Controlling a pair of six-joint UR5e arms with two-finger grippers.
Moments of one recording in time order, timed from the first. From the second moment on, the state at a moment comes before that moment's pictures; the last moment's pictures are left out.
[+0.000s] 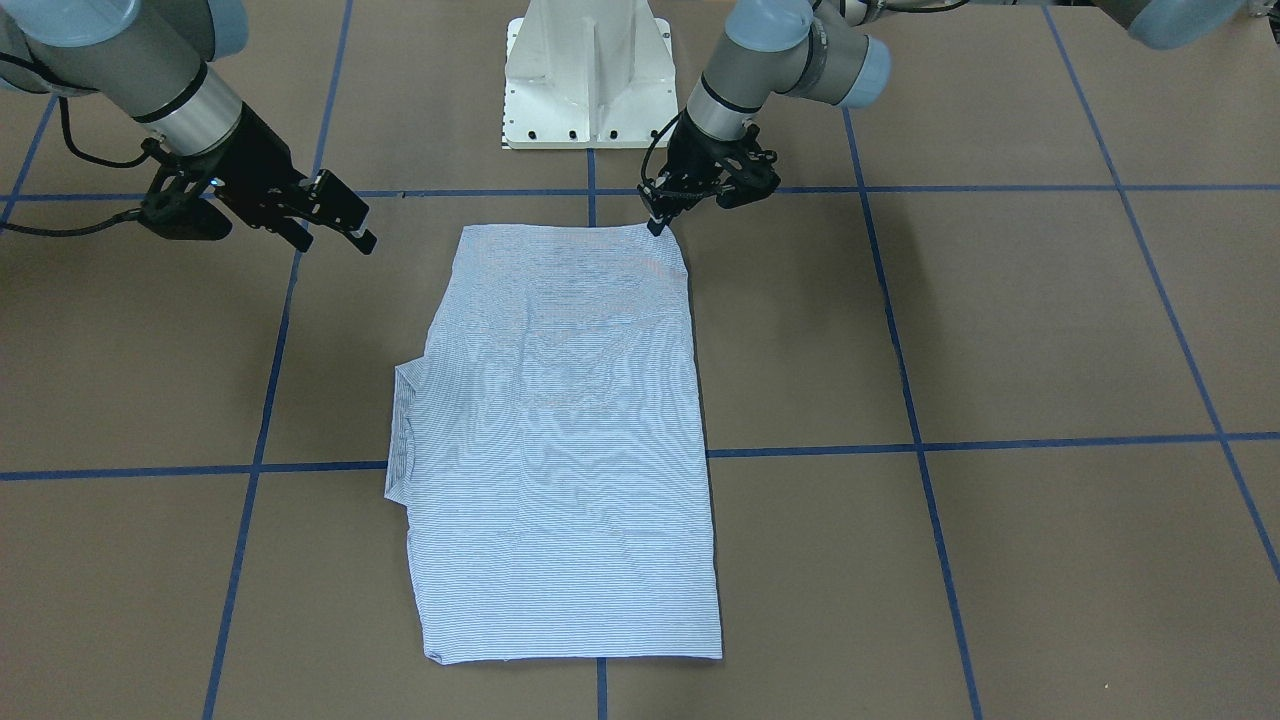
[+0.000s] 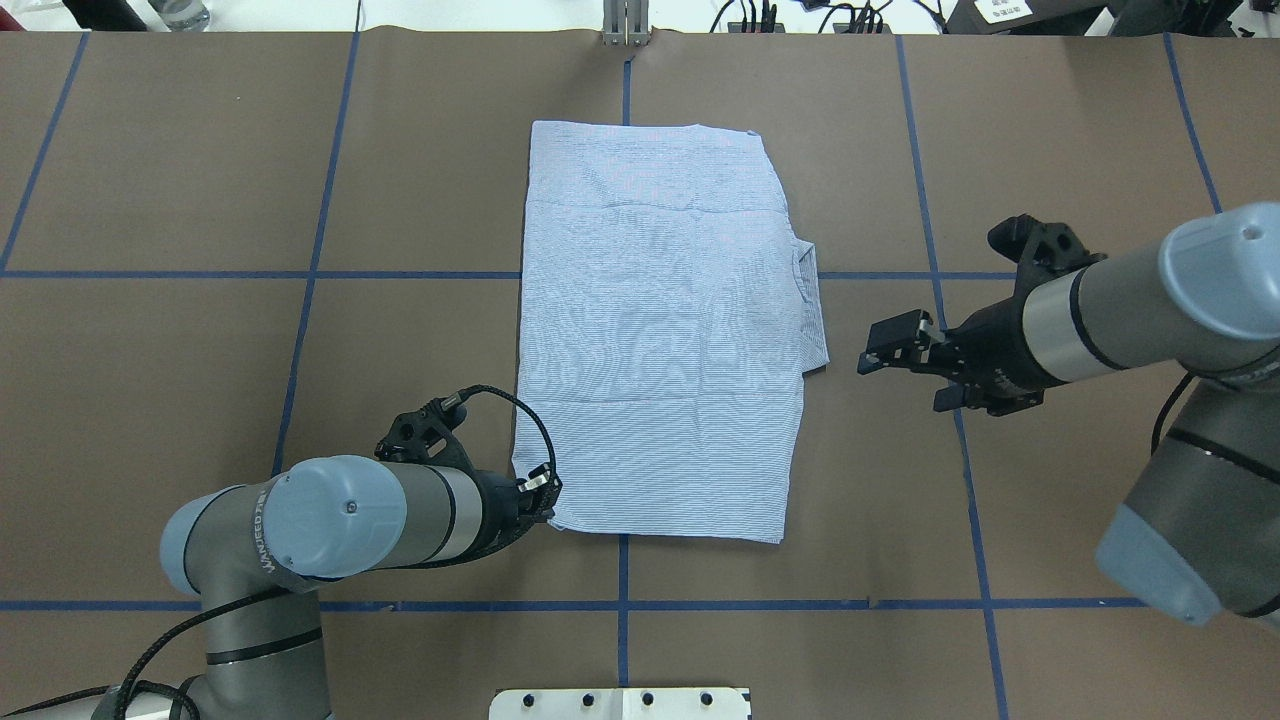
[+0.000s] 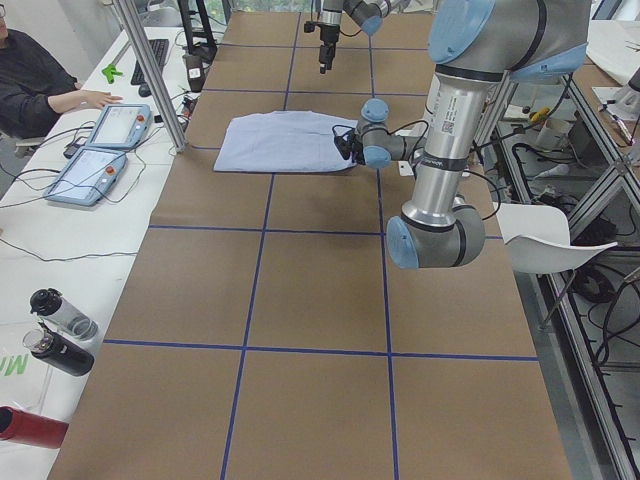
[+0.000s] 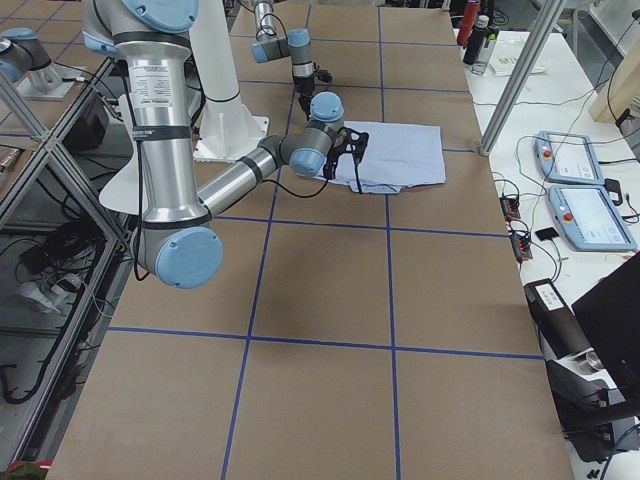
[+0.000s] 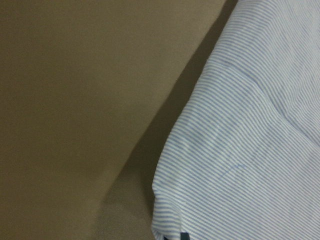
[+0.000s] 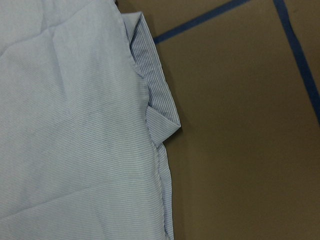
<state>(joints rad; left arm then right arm) -0.28 -1.96 -1.84 -2.06 -1.66 -1.99 0.67 -1.47 2.04 -1.09 2.06 1.59</state>
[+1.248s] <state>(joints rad) -0.28 -1.97 -1.84 -2.06 -1.66 -2.02 0.32 -1.15 1.95 -1.61 1.78 1.97</state>
